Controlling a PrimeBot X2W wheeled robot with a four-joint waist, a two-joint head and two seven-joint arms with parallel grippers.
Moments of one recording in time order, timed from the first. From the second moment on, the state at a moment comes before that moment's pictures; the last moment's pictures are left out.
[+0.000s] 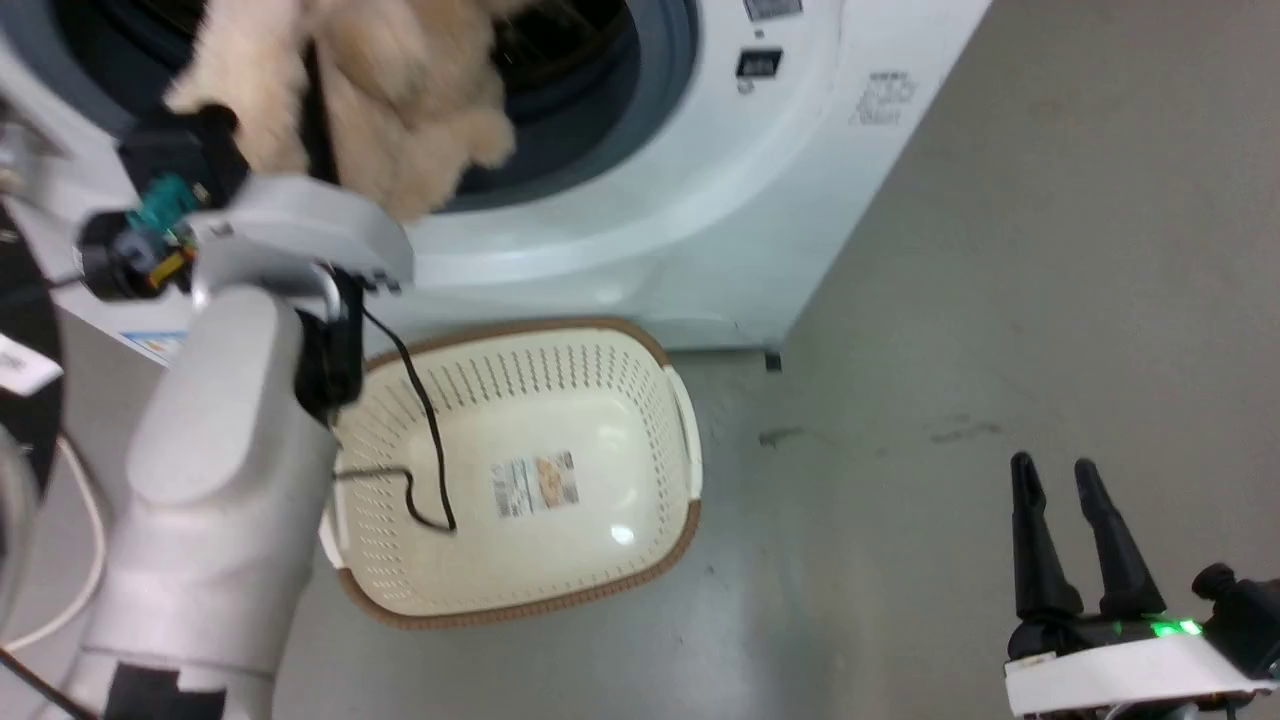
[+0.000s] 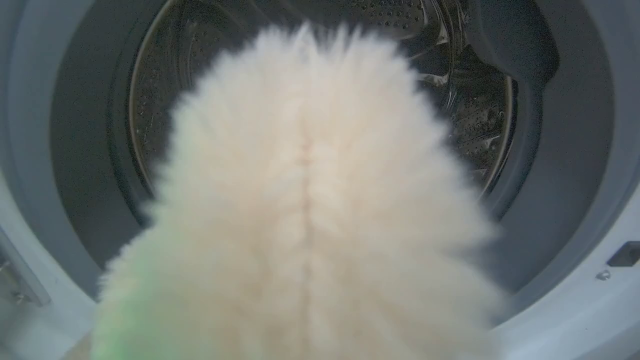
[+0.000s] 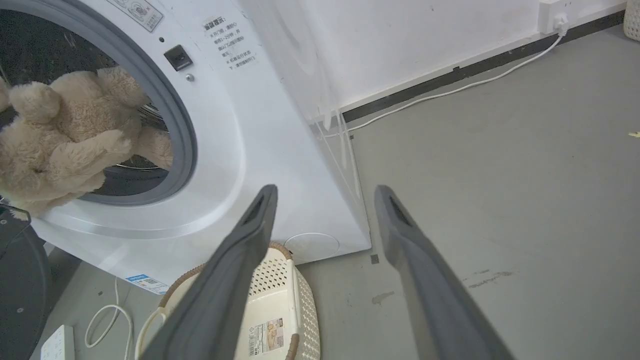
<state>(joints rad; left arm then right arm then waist) -0.85 0.23 -0.23 0.57 -0.40 0.11 -0.25 0.00 -0.05 0.01 0.03 0.47 0.13 -0.26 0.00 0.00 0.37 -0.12</state>
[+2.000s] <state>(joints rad) -1.69 0.39 -0.30 0.77 -0.25 0.08 -0.09 -0.10 -0.05 0.00 -0.12 0.57 0.13 -0.26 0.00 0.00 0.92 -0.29</state>
